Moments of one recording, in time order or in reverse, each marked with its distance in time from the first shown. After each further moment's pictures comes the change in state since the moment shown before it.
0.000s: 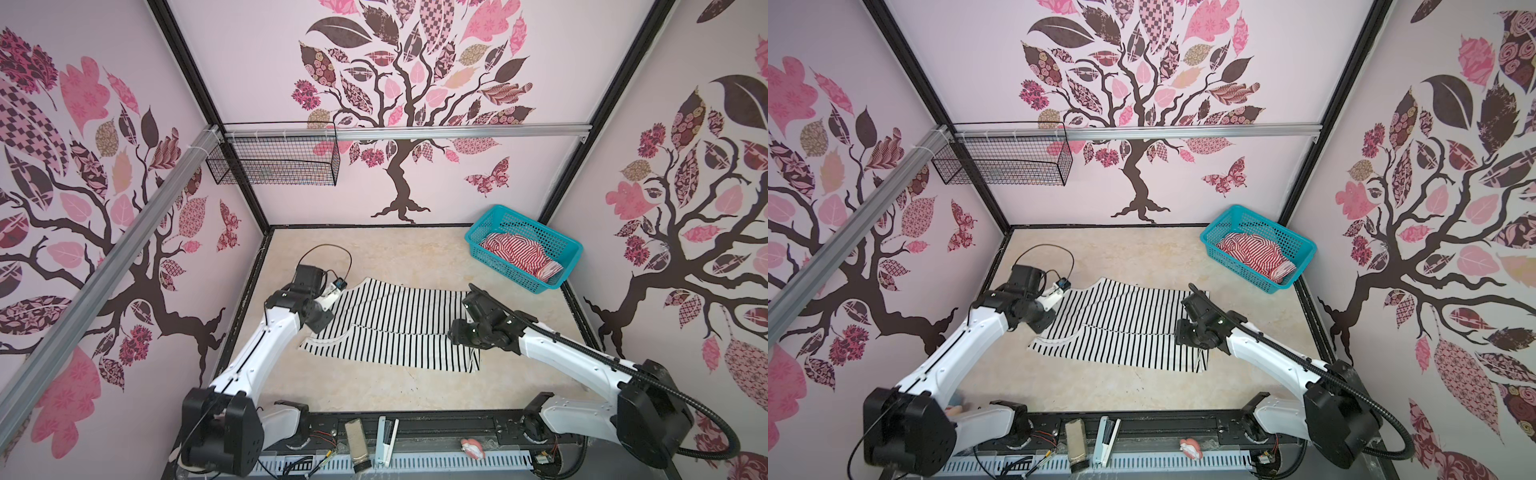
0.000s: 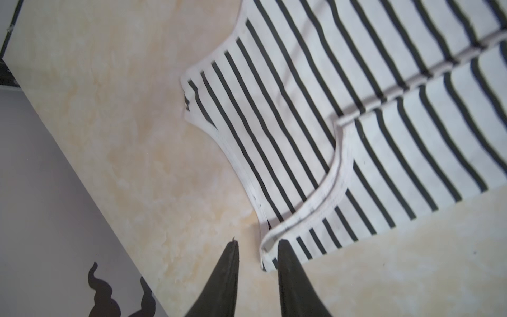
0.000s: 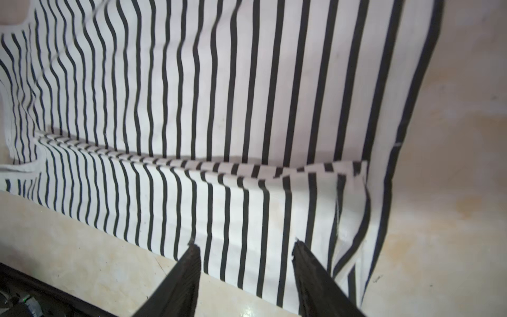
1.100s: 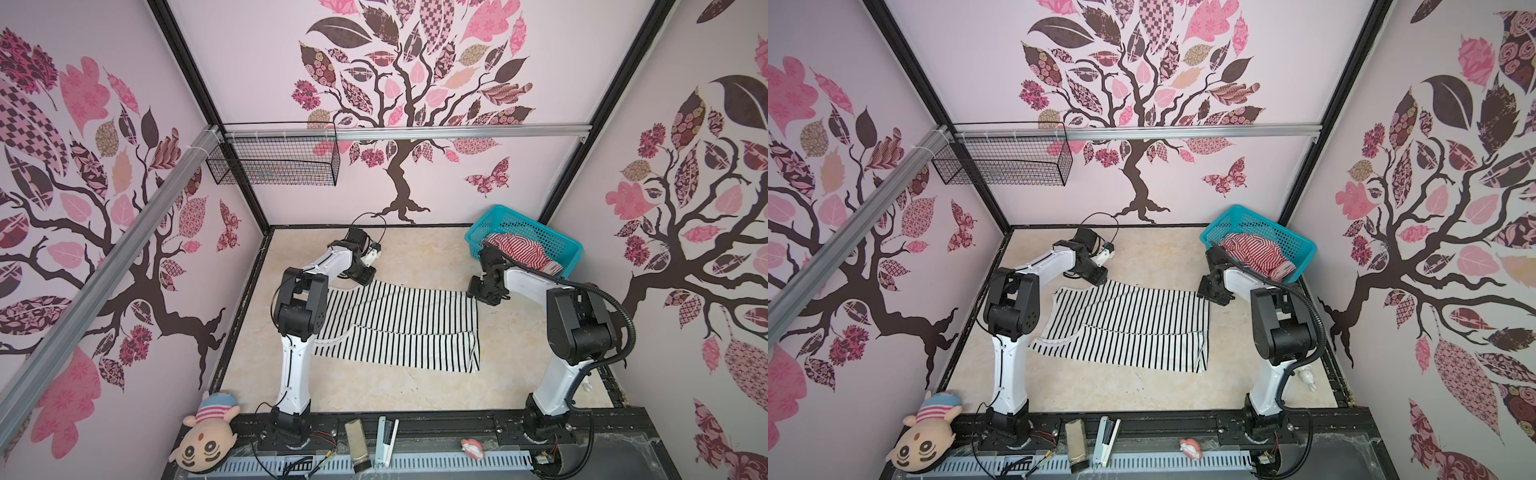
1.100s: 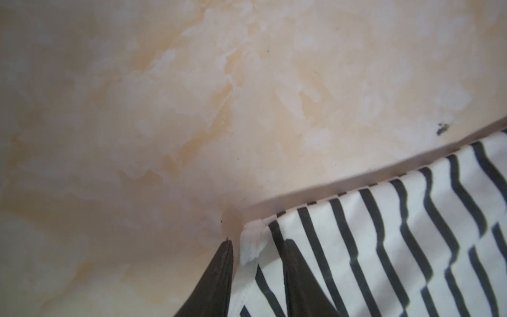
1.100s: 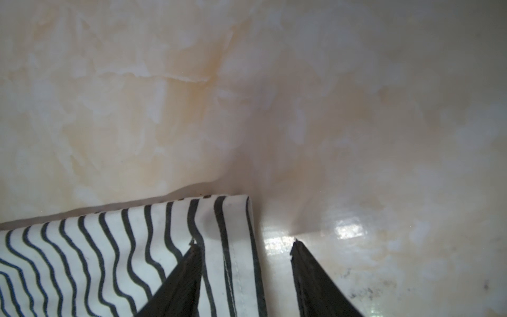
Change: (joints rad) left arm -0.080 0.916 0.714 0.102 0.204 -0.271; right arm -0.397 0.586 0.424 0.002 0.031 -0.183
